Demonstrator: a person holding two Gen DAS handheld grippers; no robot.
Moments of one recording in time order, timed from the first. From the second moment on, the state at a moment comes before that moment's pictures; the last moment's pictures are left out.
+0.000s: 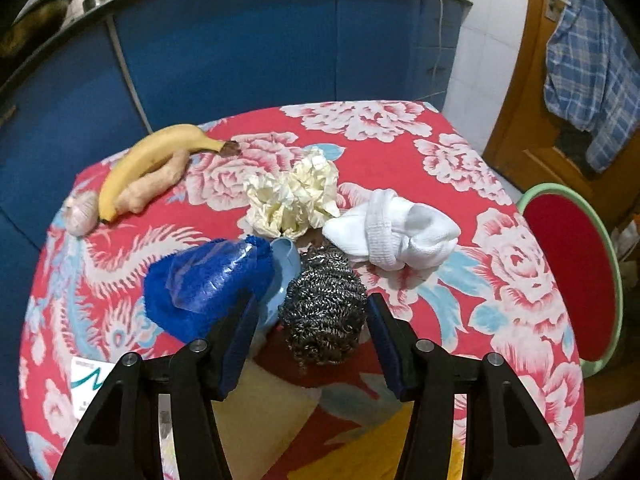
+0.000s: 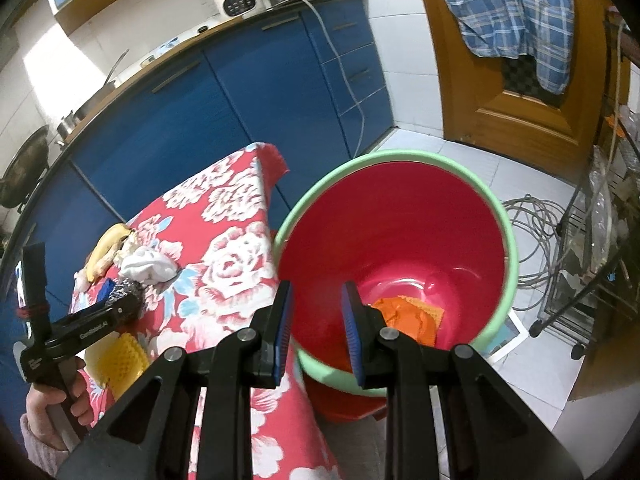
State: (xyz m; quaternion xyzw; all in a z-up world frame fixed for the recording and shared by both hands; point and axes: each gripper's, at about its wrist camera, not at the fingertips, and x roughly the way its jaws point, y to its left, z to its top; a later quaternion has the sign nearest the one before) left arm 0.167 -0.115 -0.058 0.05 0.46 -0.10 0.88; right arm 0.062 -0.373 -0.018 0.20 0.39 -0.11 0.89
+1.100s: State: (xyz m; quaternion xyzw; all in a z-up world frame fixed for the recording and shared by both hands) left arm 0.090 -0.034 0.012 -0.04 0.38 -0.13 0.91; right arm 0.093 -0.228 -0.029 0.14 0.45 0.05 0.88
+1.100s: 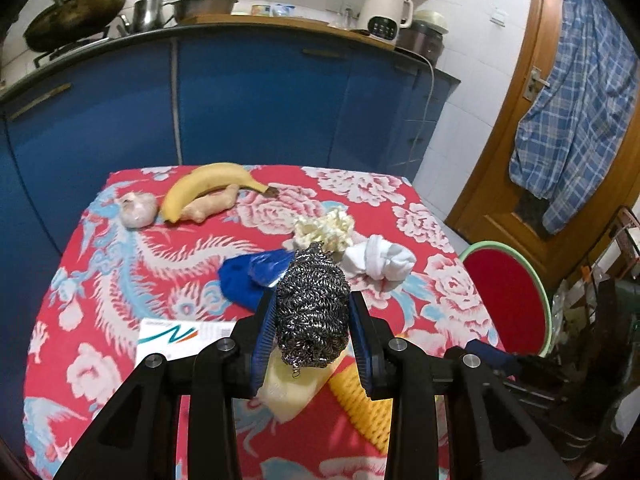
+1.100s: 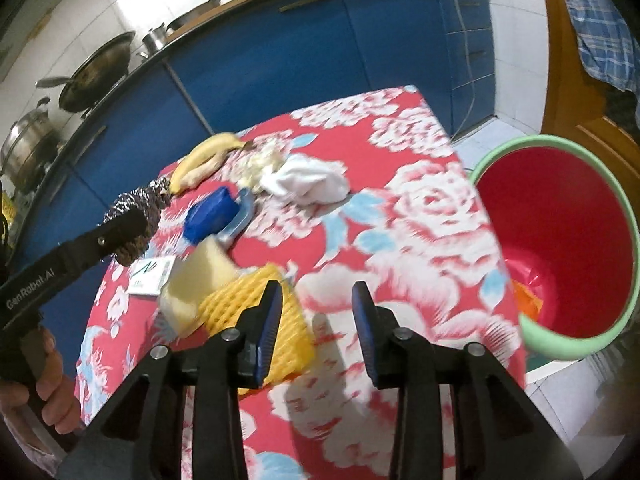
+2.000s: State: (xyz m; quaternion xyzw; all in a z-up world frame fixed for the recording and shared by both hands) left arm 0.055 0.001 -0.004 -0.06 0.40 -0.10 0.91; right arm 0.069 -0.194 -0.037 0.10 0.43 0.04 0.89
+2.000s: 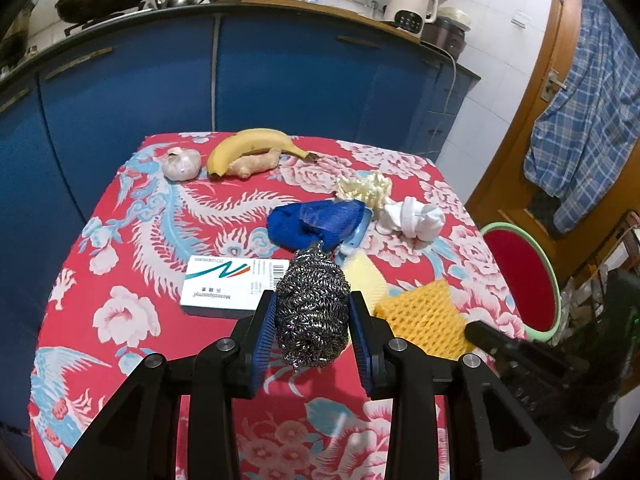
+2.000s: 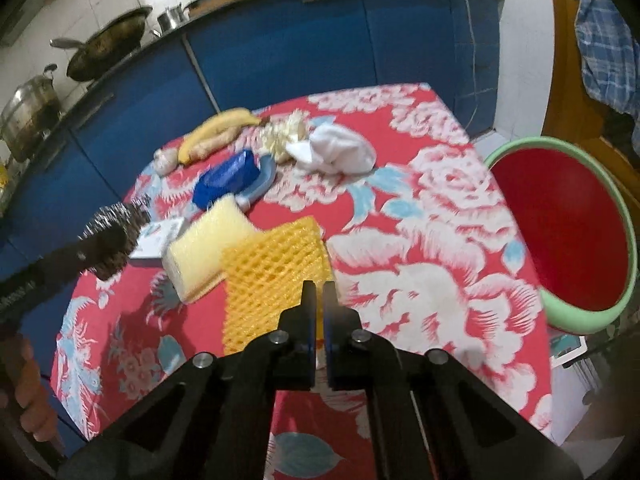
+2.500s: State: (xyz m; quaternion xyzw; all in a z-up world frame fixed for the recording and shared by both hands) left arm 0.052 -0.034 0.008 -0.03 0.39 -0.14 0.91; right arm 0.048 -0.238 0.010 0.12 0.37 0.00 0.92
